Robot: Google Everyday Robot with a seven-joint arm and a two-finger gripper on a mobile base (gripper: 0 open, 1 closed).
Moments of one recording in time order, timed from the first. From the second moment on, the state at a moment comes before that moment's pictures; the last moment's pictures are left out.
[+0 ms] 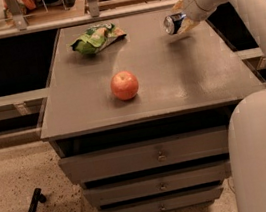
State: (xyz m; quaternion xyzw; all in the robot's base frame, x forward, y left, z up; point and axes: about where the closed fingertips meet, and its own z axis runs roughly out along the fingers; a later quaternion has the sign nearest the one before) arm 0.839 -0.231 0.871 -0.73 0.55 -0.20 0.34
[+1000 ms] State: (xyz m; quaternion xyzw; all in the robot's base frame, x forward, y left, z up) arm 0.801 -0.215 0.905 -0.76 0.52 -0.17 0.35
